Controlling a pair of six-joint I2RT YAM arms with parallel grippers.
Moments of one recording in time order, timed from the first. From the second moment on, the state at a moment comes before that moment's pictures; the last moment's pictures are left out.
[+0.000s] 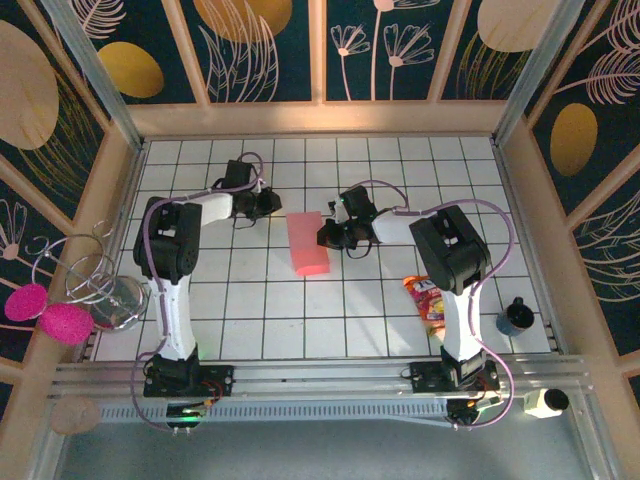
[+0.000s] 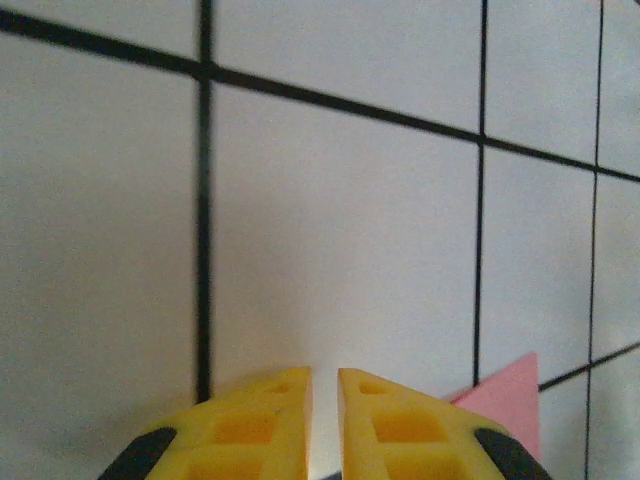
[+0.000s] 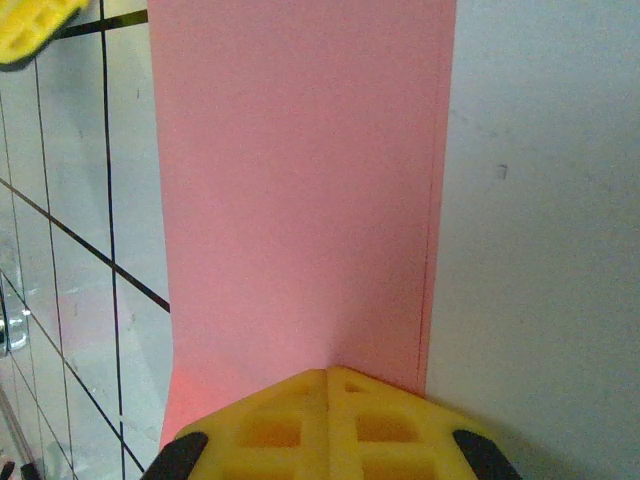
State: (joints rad) left arm -0.22 2.12 1.33 -0.13 0.44 -0.55; right arm 0.56 2.07 1.15 -0.08 -0.52 0.60
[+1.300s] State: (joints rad) left arm -0.46 1.83 0.98 -0.05 0.52 -0.74; right arm 0.56 2.07 1.14 -0.07 -0.52 0.61
